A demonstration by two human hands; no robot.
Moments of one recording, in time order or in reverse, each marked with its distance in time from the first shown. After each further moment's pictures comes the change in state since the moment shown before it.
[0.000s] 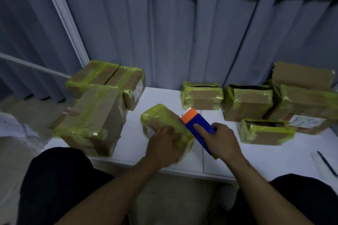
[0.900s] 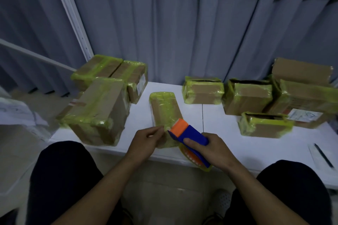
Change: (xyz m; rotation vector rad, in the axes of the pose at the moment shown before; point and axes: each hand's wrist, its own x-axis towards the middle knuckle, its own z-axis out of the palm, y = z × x) left_hand -0.062 -0.009 -0.058 -0.800 0.073 -0.311; right_hand -0.053 0.009 0.017 0.250 -0.329 -0.066
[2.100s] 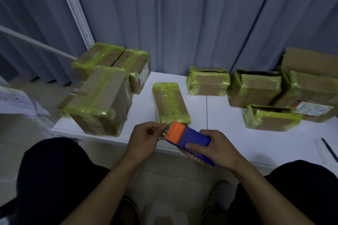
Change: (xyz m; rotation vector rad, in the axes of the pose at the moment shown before) left_hand -0.014 -0.006 -0.005 0.074 0.100 0.081; right_hand -0.010 -0.002 0.003 -0.024 -0.115 -0.146
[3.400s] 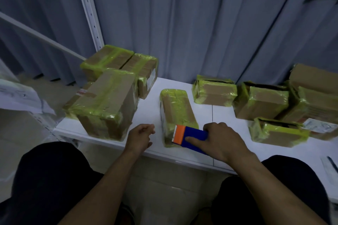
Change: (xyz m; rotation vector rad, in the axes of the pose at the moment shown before) left_hand 0.047 -0.042 -0.020 -0.263 0.185 -0.339; right_hand 0.041 -0.050 -0.001 -0.757 0.083 0.054
